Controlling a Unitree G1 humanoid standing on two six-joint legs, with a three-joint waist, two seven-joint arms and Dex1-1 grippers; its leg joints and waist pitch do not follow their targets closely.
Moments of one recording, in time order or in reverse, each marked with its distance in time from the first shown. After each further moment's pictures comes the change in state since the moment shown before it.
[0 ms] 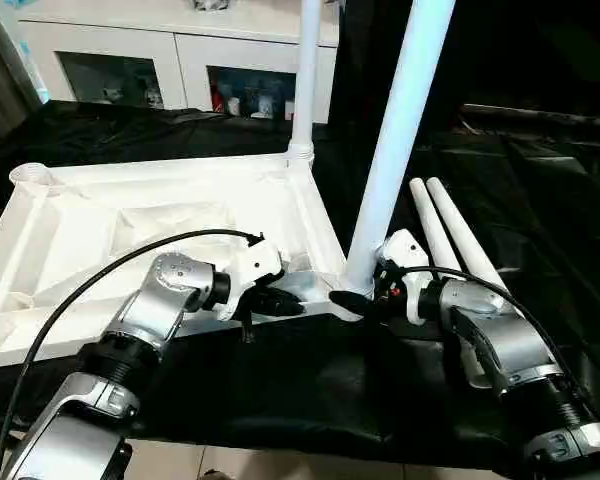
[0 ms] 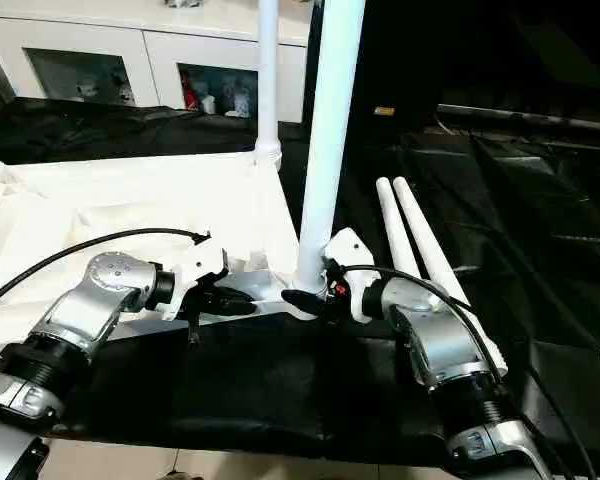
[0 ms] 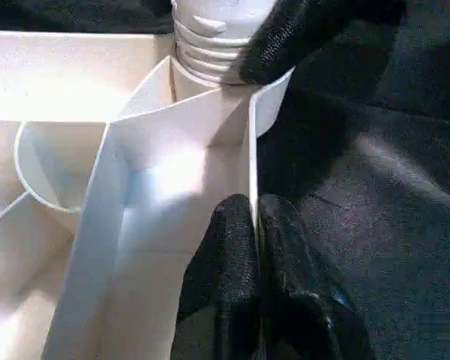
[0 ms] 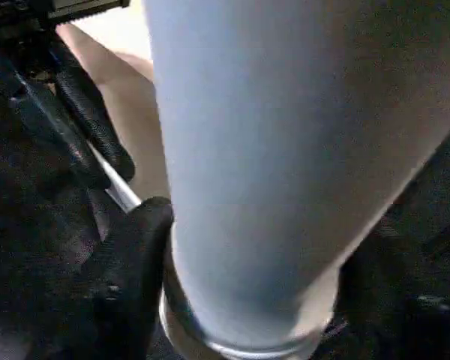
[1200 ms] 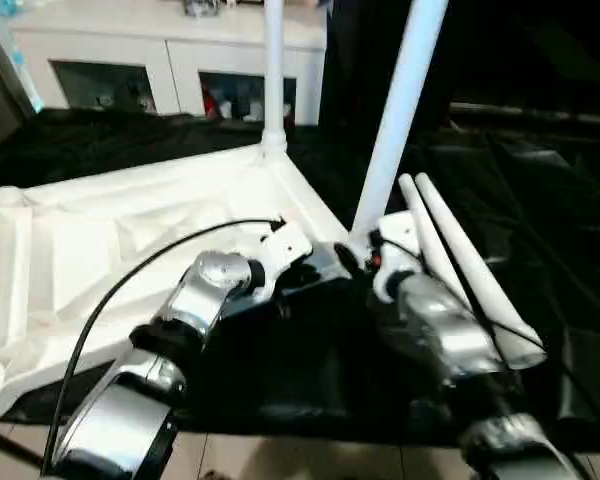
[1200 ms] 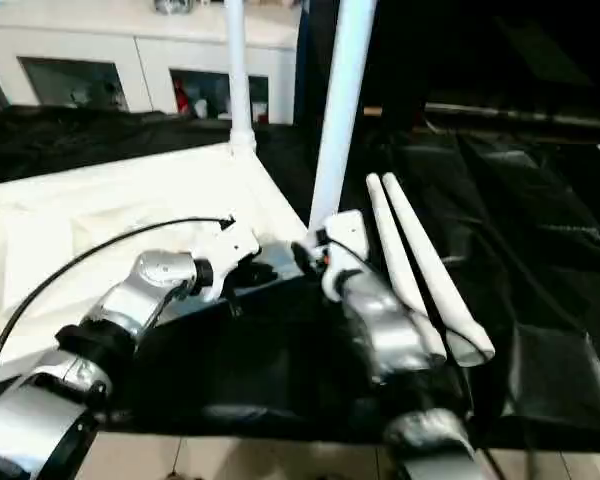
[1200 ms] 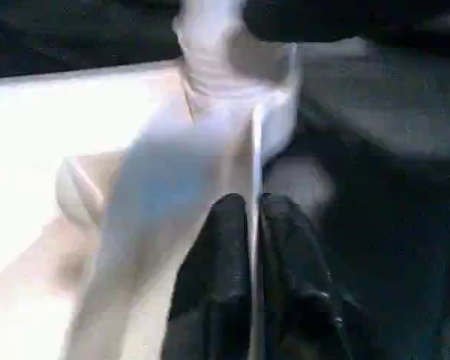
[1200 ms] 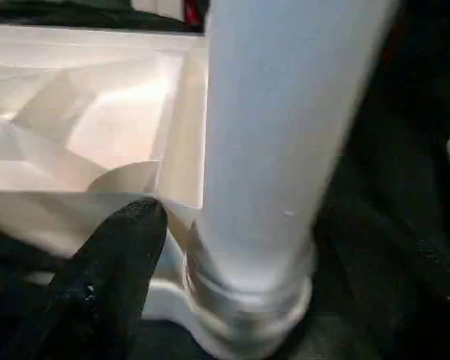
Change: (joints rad) left arm -0.131 -0.180 0.046 0.286 0.075 -0.143 0.402; right arm 0.028 0.197 -0.134 -0.061 -0.039 0.010 -0.553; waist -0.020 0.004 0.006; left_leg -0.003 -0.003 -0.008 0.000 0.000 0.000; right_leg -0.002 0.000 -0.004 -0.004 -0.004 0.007
